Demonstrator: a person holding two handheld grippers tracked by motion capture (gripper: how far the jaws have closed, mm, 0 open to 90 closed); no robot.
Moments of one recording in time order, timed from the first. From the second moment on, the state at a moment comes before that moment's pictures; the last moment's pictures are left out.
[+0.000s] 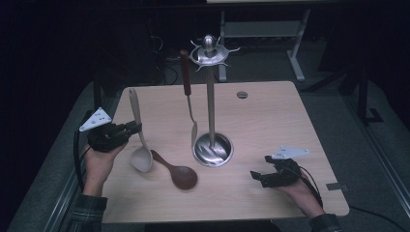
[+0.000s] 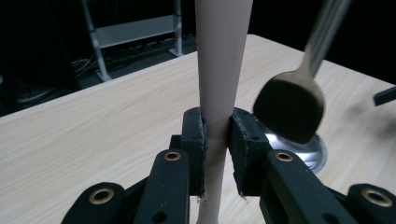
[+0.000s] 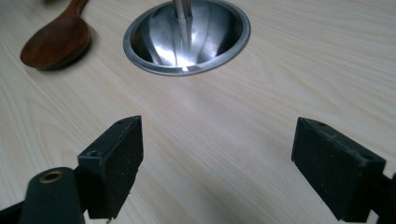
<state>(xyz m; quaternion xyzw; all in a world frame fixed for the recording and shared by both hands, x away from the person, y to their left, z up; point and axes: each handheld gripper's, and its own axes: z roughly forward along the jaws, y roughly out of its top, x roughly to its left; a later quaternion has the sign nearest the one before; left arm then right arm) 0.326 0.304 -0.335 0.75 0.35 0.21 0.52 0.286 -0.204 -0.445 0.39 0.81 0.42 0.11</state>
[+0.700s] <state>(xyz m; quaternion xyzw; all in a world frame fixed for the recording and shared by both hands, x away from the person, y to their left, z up) 0.300 0.255 -0.315 0.75 0.29 0.17 0.56 0.300 -0.187 -0.404 0.36 0.80 0.46 0.12</state>
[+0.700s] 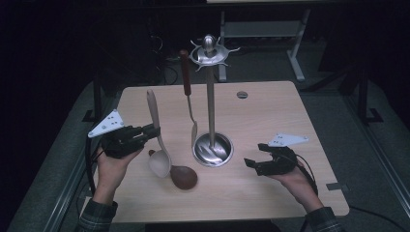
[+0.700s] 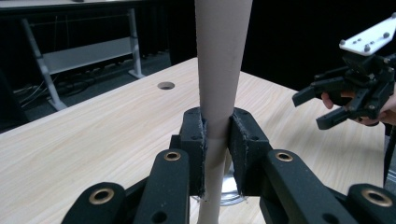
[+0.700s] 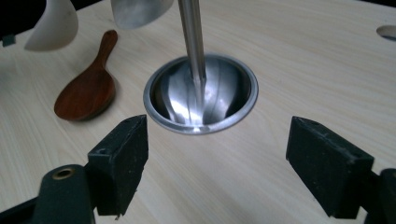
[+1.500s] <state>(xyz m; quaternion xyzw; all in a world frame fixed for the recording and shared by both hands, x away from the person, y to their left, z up) 0.282 0.191 -0.315 0.77 0.24 0.12 0.57 0.305 -0.159 -0.353 0.33 0.79 0.52 0.09</state>
